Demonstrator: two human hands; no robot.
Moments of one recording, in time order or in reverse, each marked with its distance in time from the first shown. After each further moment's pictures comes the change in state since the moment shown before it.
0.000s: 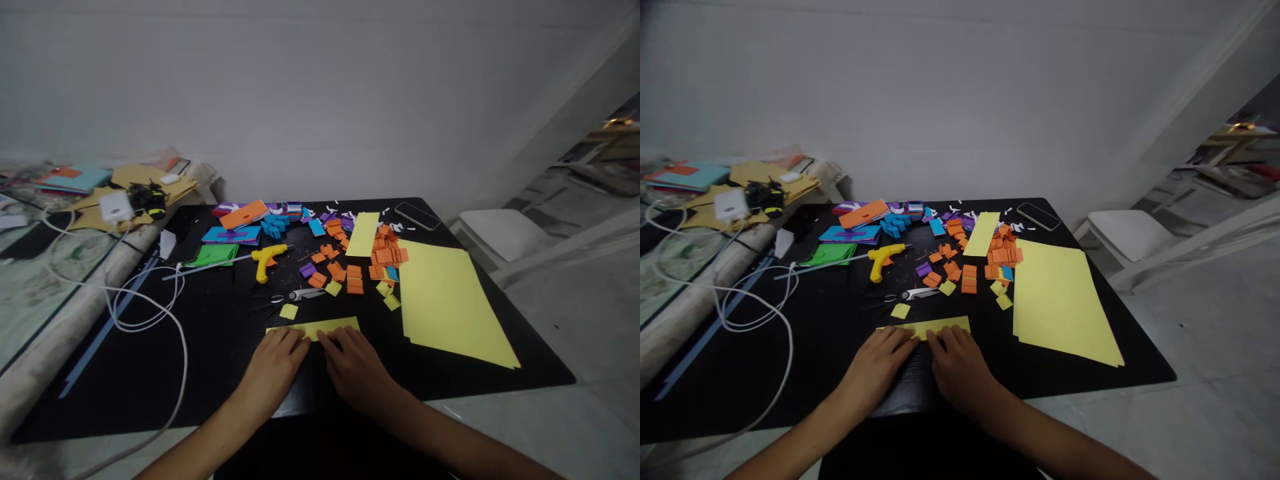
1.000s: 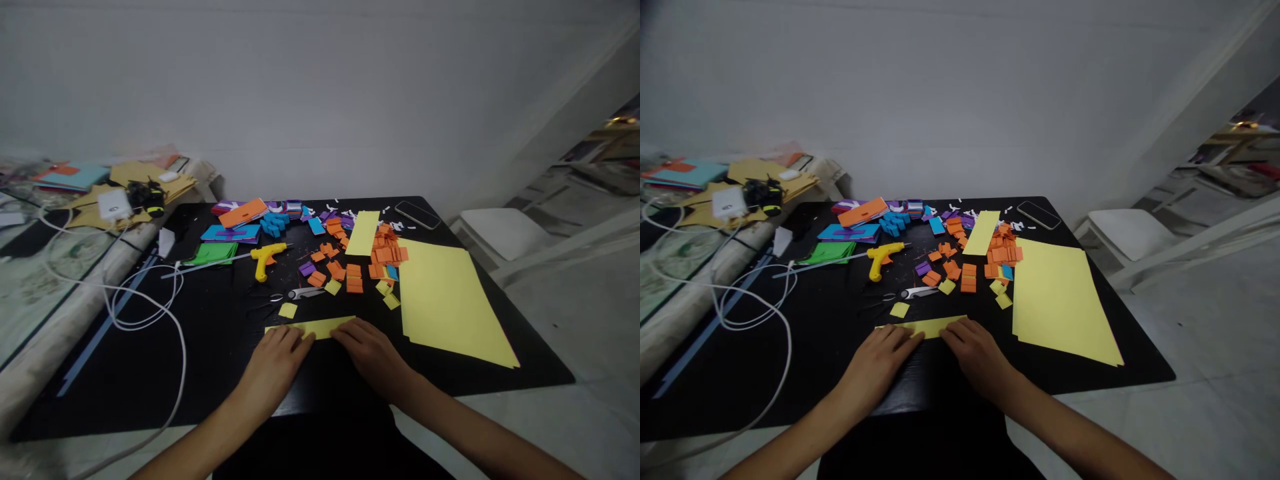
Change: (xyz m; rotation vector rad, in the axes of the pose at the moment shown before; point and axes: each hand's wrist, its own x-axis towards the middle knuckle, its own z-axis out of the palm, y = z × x) left_hand 0.004 0.003 -0.006 0.085 -0.073 0.023; right_hand -0.003 0.036 -0.014 0.131 0.023 -0.106
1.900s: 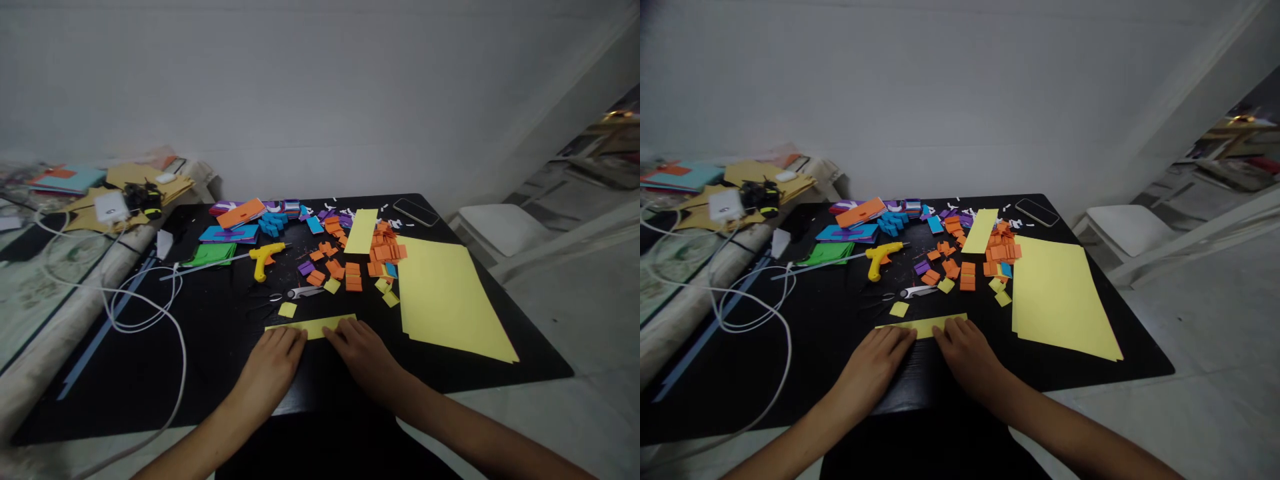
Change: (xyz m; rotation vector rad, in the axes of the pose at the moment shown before) left_hand -0.003 -0.001 0.000 0.054 0.007 0.026; right_hand 0.003 -0.012 0.010 -0.302 -0.054 -0.013
